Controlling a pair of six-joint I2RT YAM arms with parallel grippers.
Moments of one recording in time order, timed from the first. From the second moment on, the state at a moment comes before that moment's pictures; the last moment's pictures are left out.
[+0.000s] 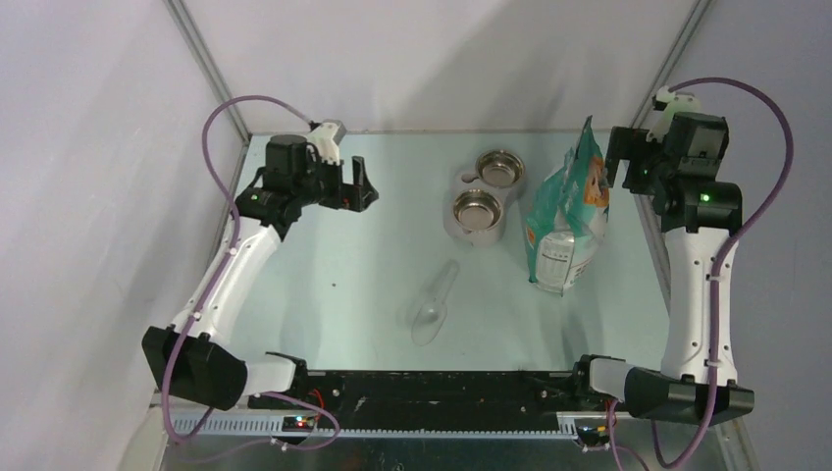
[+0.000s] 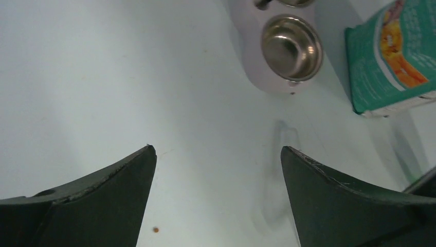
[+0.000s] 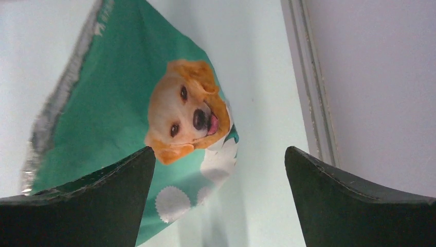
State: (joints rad) left arm -0.21 1.28 1.27 -0.55 0.32 -0.11; right arm -0.13 1.23 1.60 -0.94 0.00 0.01
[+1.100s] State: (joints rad) left arm -0.63 1.59 1.82 -0.39 -0.03 0.02; right arm 0.12 1.37 1.75 -0.80 0.16 0.31
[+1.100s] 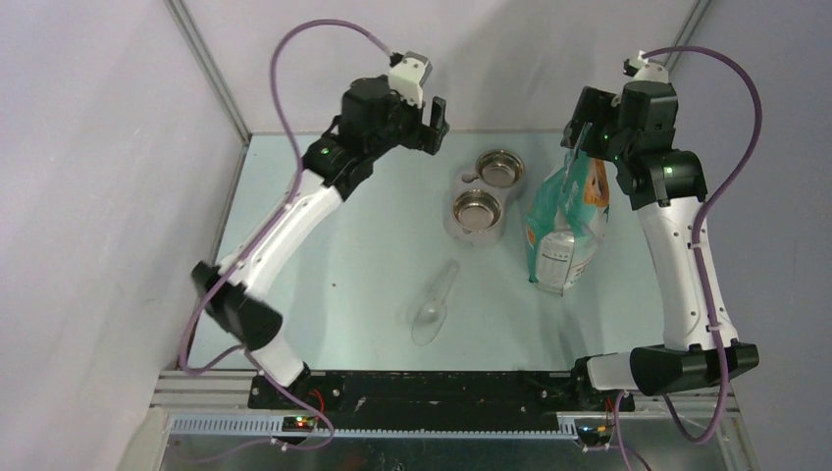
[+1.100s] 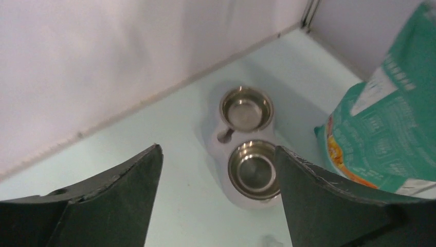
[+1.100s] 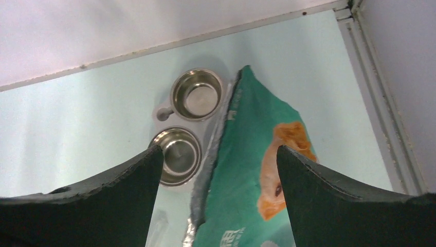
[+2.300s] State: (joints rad) left arm -0.59 2.29 1.92 -0.53 0.05 -0.30; right arm -0.02 1.35 1.66 -0.81 -0.05 0.36
